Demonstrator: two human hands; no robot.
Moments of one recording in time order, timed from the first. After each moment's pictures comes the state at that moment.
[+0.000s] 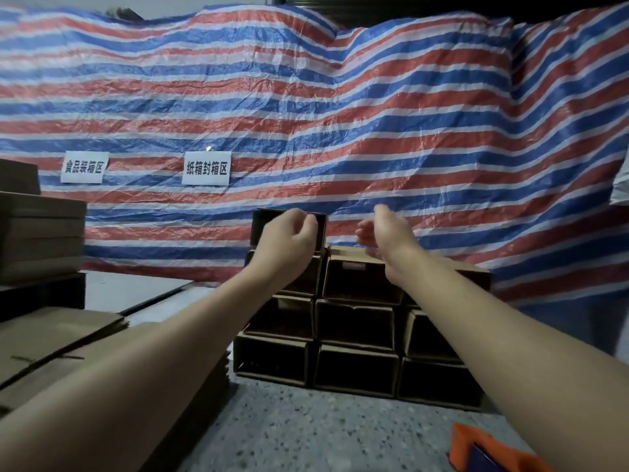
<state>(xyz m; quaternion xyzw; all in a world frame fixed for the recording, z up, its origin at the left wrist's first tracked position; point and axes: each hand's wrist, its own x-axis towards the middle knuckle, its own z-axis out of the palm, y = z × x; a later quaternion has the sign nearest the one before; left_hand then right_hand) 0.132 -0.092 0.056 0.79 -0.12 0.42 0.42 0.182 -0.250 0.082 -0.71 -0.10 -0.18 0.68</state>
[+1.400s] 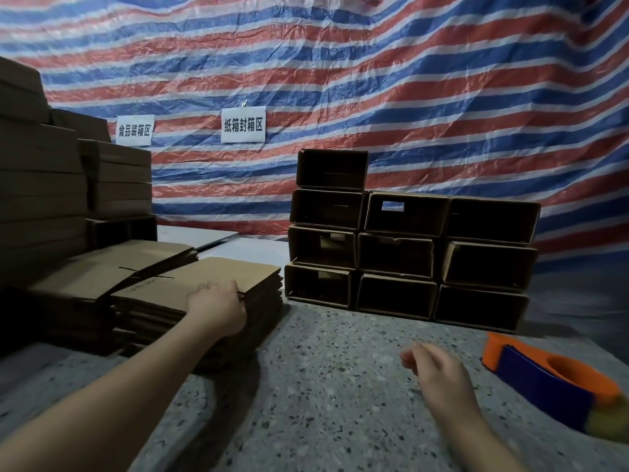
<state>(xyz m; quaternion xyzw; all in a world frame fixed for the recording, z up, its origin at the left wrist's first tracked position) 0.067 0.058 -0.140 0.97 0.23 0.09 -0.04 0.059 -0.279 -0.207 -0.79 -0.04 -0.15 0.59</state>
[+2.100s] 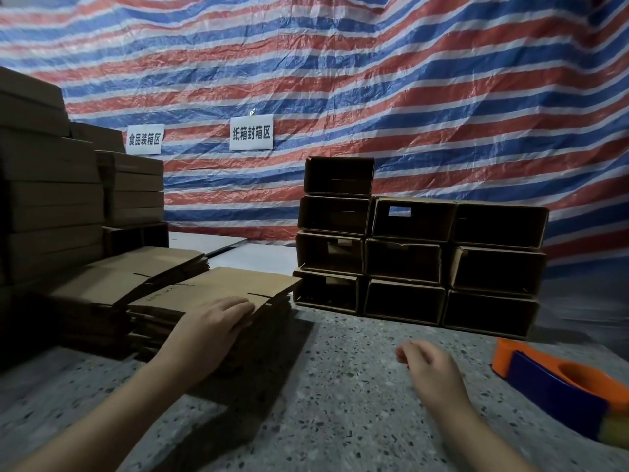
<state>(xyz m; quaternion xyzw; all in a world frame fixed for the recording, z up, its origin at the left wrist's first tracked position) -0.019 0.052 -0.144 0.90 -0.13 0.41 0.00 0.075 -0.265 -0.208 -0.79 -0.06 -0.12 0.59</state>
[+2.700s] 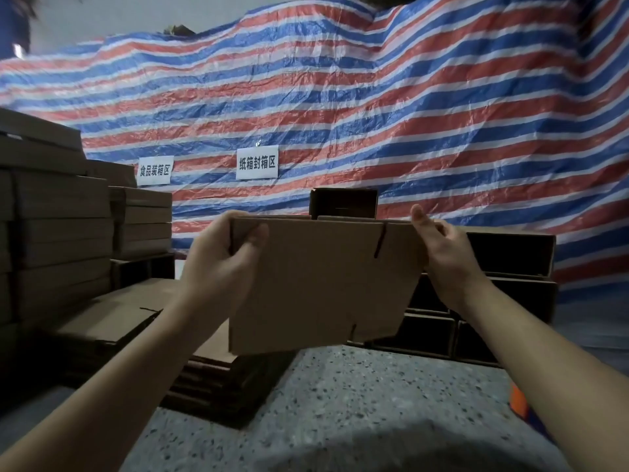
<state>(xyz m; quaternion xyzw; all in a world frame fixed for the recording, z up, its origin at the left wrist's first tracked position) -0.038 0.004 -0.019 0.71 -0.13 0.50 0.47 0.098 -0.250 -0.006 -0.64 -0.26 -0.18 0.70</state>
